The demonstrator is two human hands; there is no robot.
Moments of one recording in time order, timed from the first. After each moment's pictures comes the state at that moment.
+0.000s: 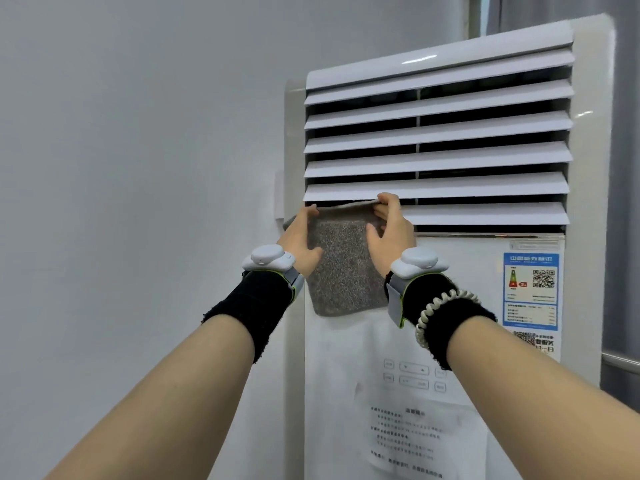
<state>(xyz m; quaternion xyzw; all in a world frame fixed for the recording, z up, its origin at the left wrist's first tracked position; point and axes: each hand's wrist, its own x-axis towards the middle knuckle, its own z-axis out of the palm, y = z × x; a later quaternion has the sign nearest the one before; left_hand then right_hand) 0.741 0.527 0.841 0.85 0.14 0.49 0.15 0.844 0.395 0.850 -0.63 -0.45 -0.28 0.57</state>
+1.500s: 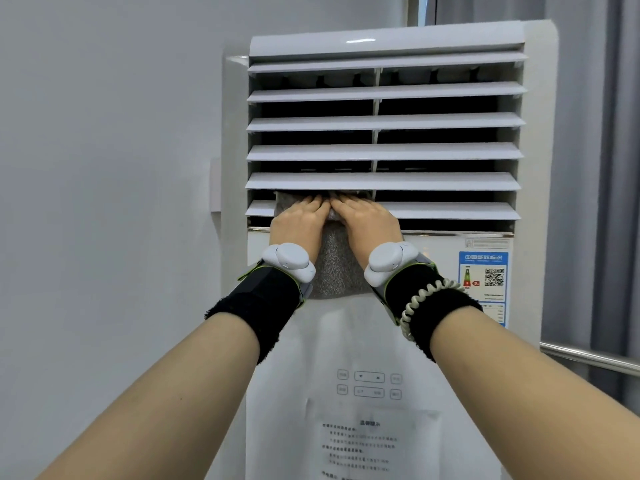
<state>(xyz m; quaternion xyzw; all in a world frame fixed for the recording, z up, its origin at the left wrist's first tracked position) 0.822 0.492 0.860 0.83 0.16 0.51 -0.16 0.903 0.395 0.866 -0.73 -0.44 -0.49 0.17</state>
